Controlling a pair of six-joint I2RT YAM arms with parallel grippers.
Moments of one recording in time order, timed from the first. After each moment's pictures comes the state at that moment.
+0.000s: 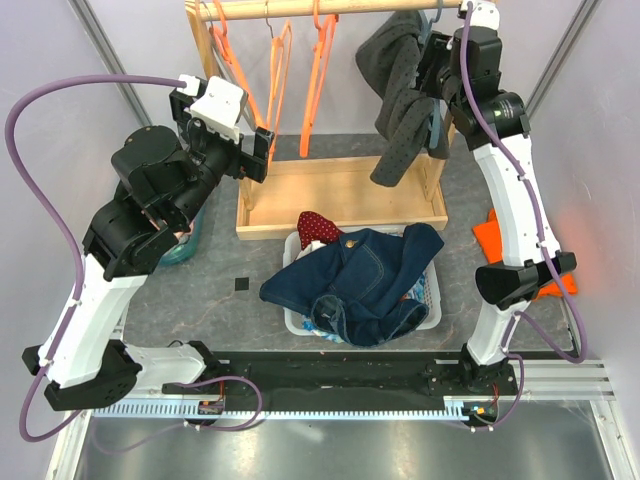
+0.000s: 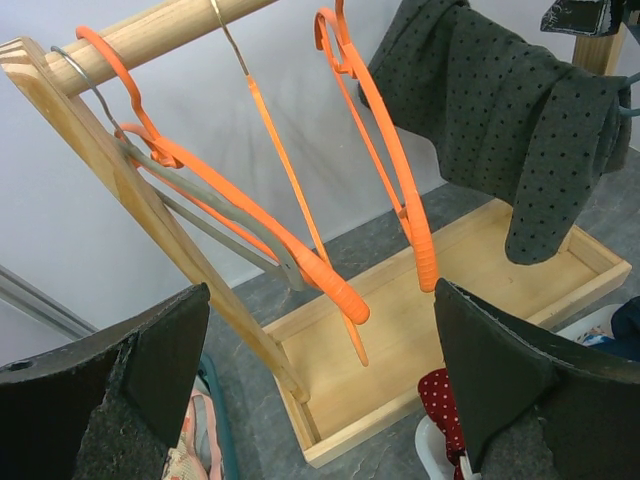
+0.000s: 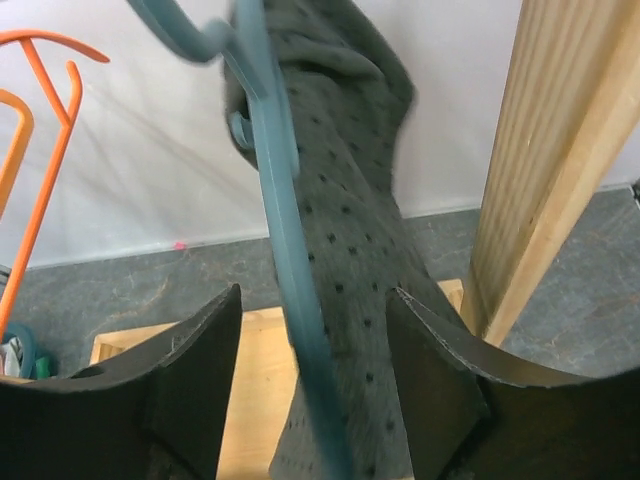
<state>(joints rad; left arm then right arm) -0.77 1.21 1.89 -0.66 -0.39 0.26 0.30 1.85 2.41 -0.77 0.29 0.31</state>
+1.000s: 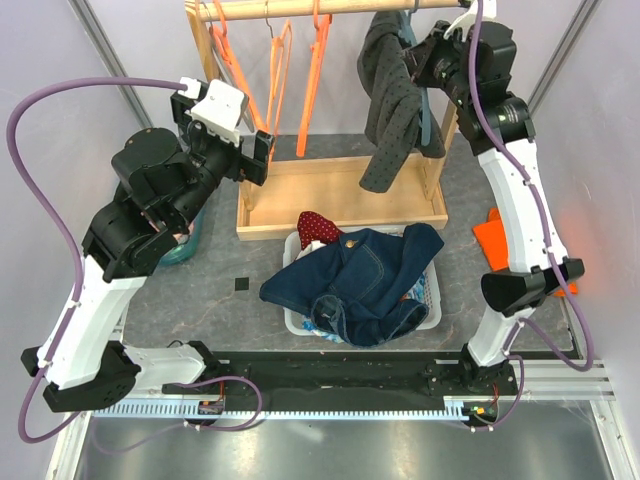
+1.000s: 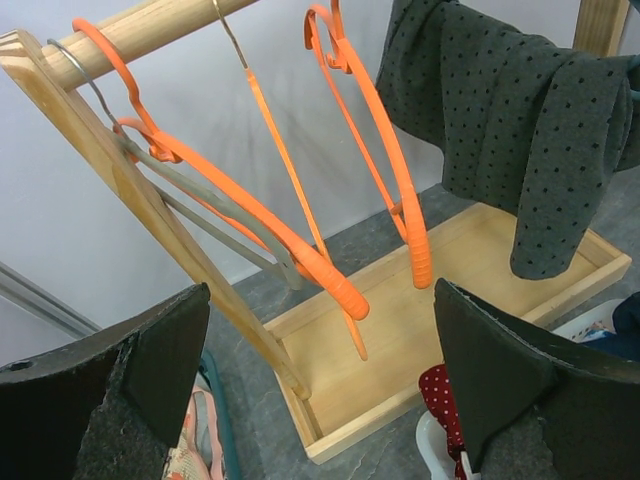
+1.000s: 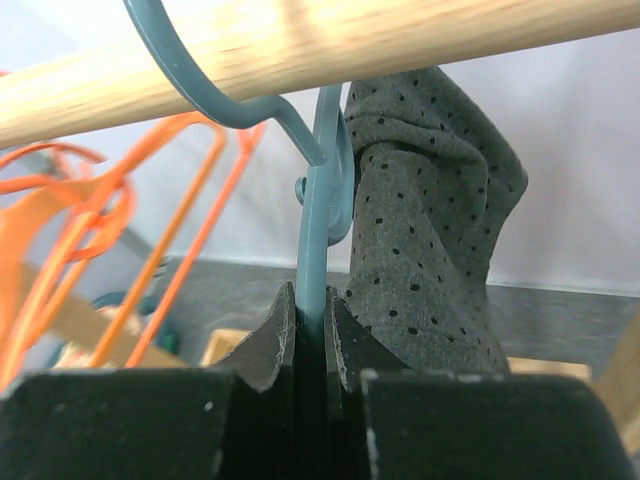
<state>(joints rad) -0.77 1.20 1.87 -0.66 -0.39 0.26 0.30 1.81 2.34 -0.54 0.02 0.33</state>
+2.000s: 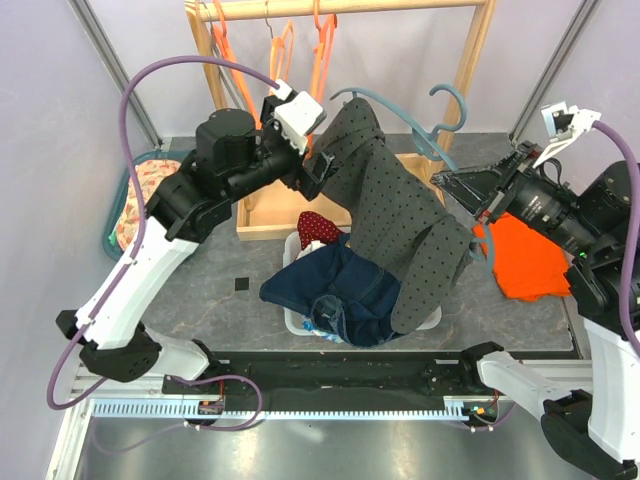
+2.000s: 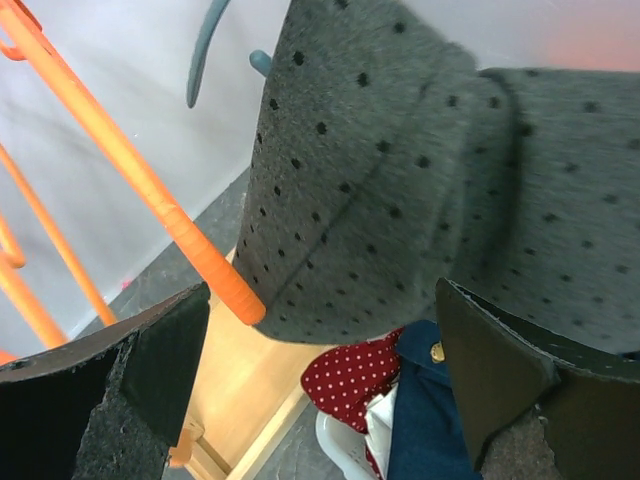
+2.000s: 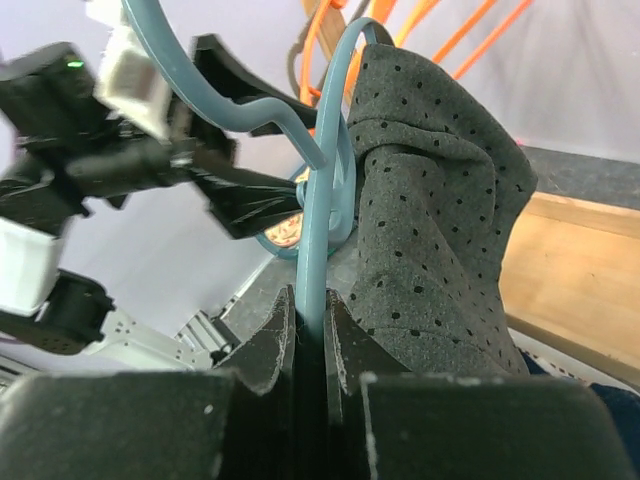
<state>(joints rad) -0.77 1.38 1.89 -0.69 0.02 0.22 0.30 0.98 1.78 -0.76 -0.50 0.51</state>
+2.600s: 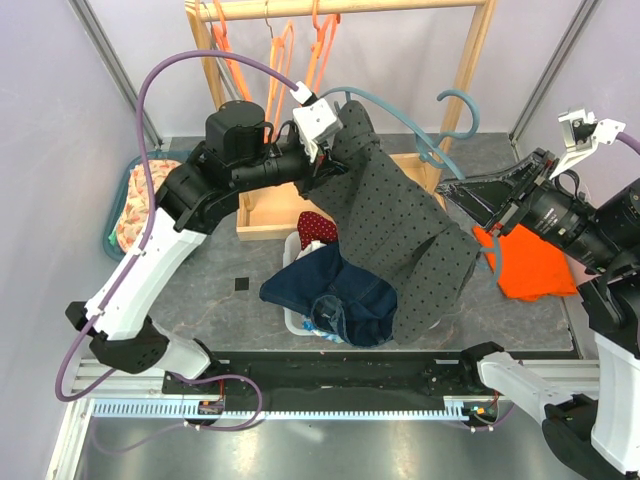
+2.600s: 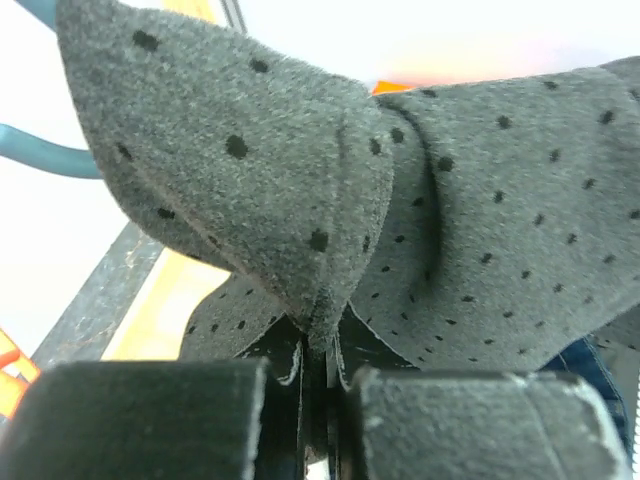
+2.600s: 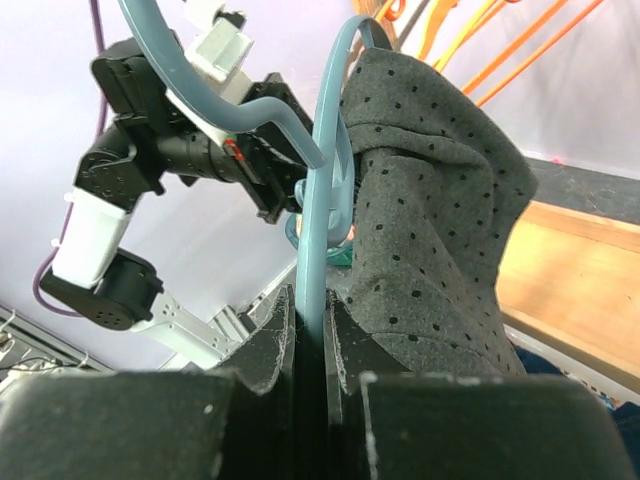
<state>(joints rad) -0.77 1.45 1.95 -0.71 0.35 0.21 0.30 0.96 1.83 -0.75 -0.57 0.54</state>
